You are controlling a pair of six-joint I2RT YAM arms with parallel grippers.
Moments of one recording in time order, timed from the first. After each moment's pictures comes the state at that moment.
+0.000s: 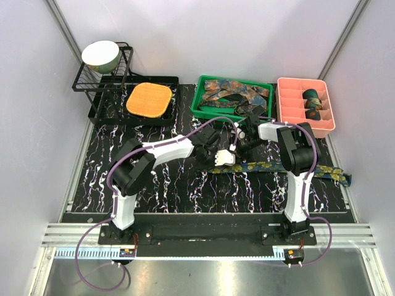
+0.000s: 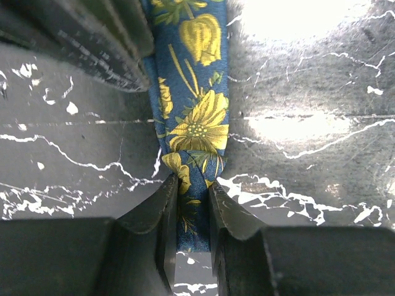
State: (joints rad) left arm -0.79 1.97 1.35 -0.59 0.30 0.78; right arm 0.26 2.11 1.27 -0.55 -0.87 0.30
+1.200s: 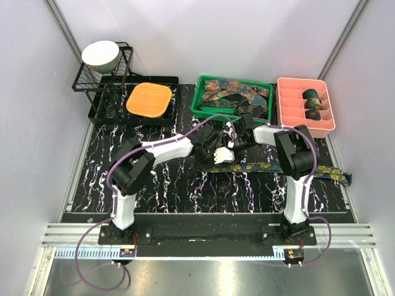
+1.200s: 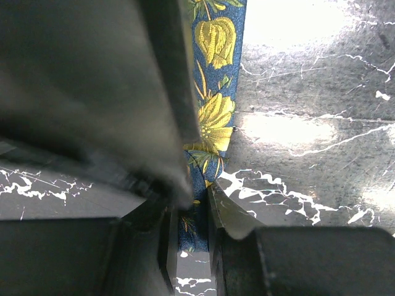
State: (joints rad) left arm -0.78 1.97 1.35 -0.60 0.29 0.69; right arm 0.33 2.05 1.22 -0.42 -1.02 0.45
